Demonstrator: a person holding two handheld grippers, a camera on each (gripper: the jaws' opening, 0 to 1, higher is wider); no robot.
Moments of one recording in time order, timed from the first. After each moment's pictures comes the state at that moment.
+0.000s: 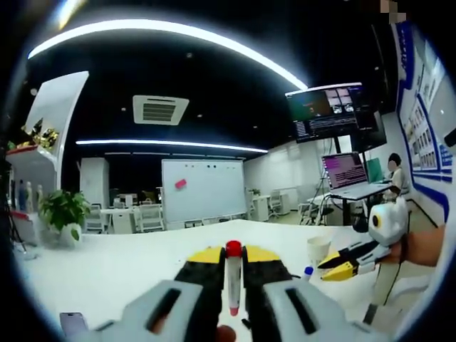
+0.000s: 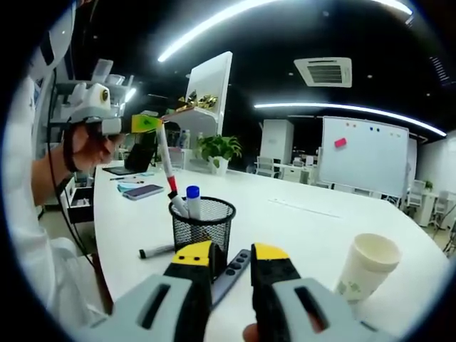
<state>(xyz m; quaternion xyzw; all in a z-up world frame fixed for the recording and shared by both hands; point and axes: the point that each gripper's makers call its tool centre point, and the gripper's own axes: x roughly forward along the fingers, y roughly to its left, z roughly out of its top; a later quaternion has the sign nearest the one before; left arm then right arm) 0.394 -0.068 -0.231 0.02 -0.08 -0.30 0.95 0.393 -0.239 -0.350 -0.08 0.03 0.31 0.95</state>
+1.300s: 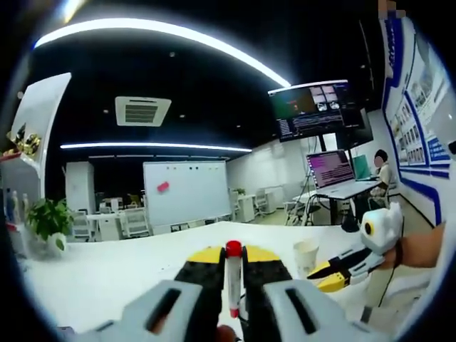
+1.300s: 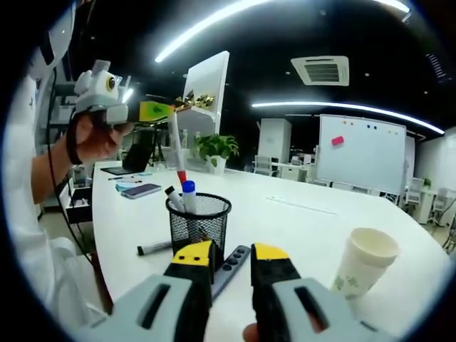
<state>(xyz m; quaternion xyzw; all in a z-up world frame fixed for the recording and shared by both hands) 0.400 -0.109 -0.219 0.04 -0.08 -0.34 0.93 0.392 -0.245 -0.355 -0.07 0.04 0.30 0.95</state>
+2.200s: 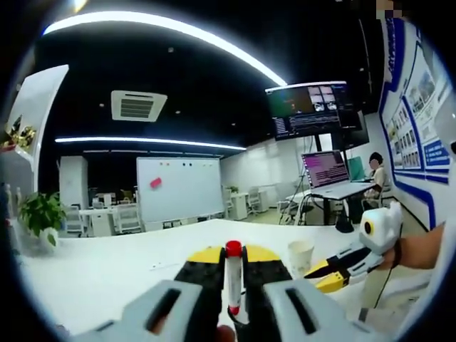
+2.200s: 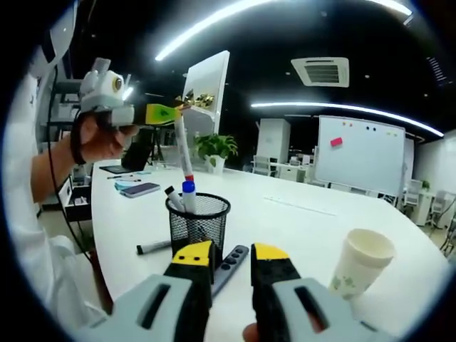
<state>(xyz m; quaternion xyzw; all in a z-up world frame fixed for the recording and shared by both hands) 0.406 -0.118 -0.228 0.03 -0.07 -0.36 0.93 0.391 -0.248 -0.353 -0.08 0.04 0.30 0.95</state>
